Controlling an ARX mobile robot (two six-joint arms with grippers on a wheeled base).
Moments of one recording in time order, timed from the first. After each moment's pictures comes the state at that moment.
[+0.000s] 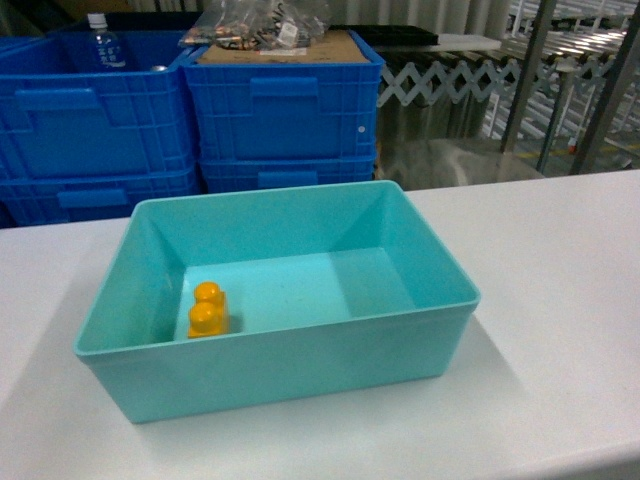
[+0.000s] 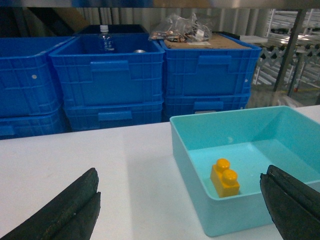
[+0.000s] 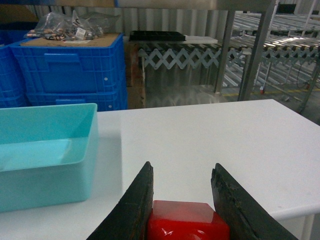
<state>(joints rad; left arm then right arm) 0.00 0.01 0.01 0.00 0.00 0.00 0.00 0.00 0.01 -0.01 0.00 0.00</state>
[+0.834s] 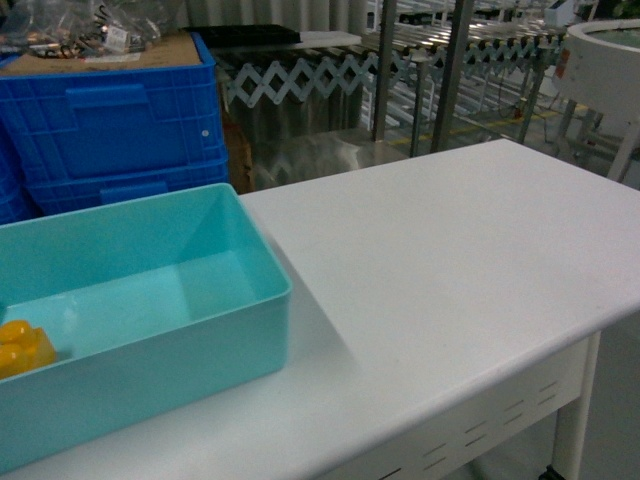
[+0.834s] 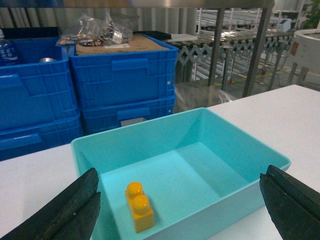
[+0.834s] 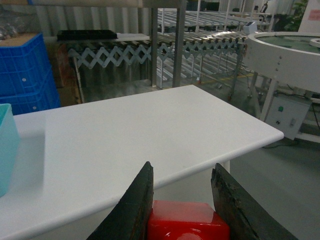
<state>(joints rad) 0.00 0.01 0.01 0.00 0.00 0.00 0.00 0.00 0.01 -0.01 0.00 0.00</state>
